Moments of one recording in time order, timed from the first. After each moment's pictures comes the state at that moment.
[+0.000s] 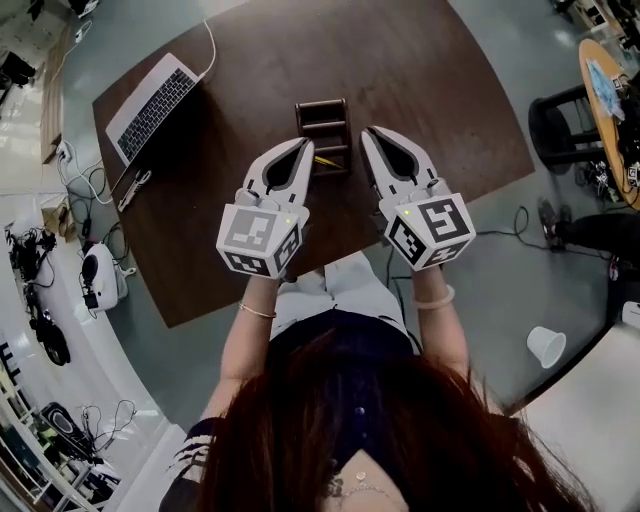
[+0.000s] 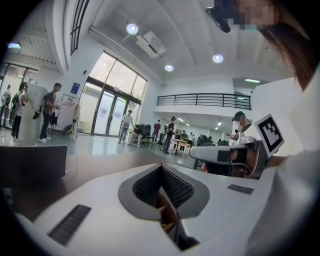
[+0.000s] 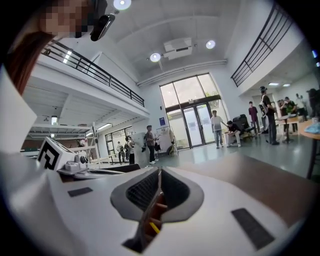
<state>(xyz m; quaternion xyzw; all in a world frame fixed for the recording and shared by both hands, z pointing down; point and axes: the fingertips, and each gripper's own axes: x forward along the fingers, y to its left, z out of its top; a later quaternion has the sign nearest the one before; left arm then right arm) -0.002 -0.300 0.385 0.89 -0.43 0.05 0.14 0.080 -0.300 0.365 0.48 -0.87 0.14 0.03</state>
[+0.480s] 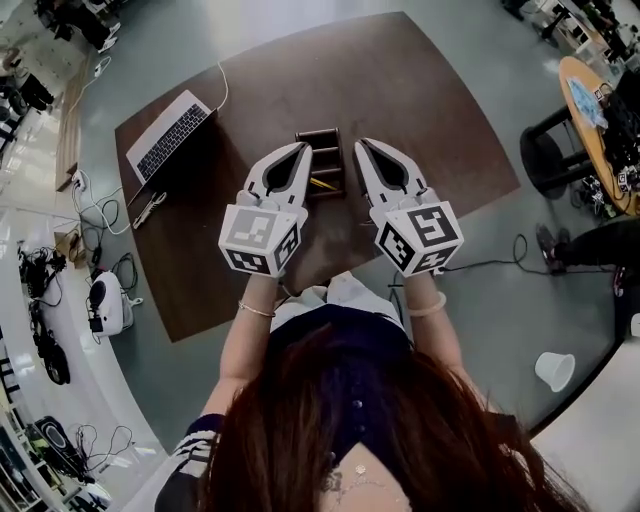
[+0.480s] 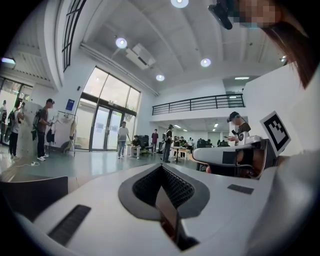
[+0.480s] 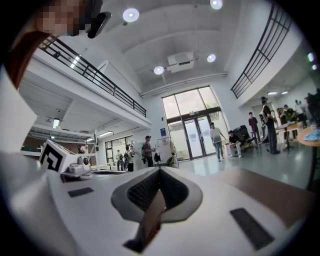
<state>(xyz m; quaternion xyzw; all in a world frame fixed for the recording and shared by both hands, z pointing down) 0.008 -0.292 0.317 0.90 -0.43 0.03 0.06 0.085 -0.280 0.302 0.49 -0.87 0.09 -0.02</state>
